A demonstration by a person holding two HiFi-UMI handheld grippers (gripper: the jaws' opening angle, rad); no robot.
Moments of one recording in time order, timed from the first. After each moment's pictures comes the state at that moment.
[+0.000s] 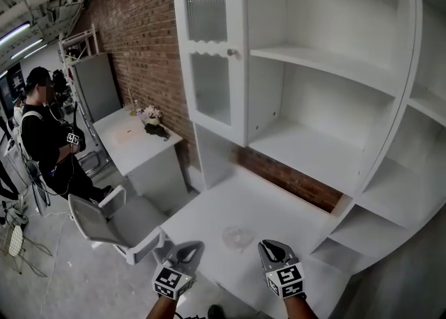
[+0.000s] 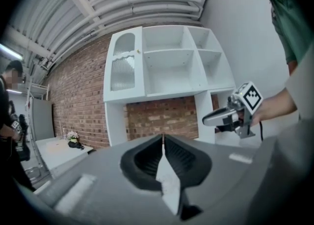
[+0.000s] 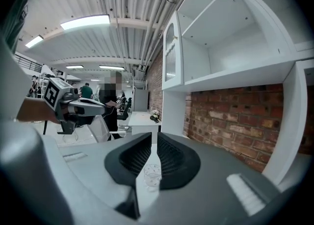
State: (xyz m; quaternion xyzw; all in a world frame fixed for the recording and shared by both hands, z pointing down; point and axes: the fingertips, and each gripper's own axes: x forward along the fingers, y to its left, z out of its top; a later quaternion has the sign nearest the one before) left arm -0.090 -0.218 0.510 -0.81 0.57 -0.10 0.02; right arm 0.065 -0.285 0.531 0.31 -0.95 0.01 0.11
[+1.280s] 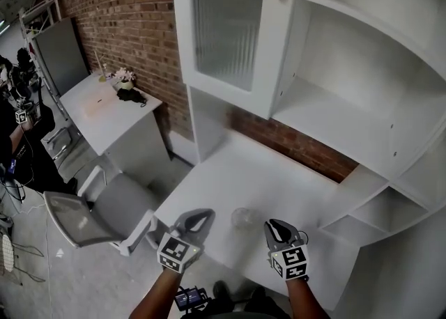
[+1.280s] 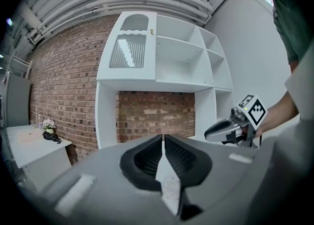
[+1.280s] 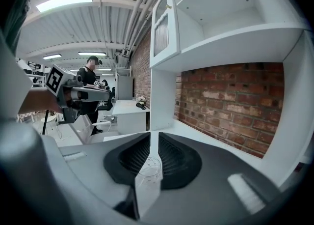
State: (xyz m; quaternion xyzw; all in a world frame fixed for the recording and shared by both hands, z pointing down) left arm -0.179 -0.342 0.563 -0.87 0.48 -0.08 -0.02; right arm -0.021 -0.359 0.616 0.39 -0.90 0.06 0.17
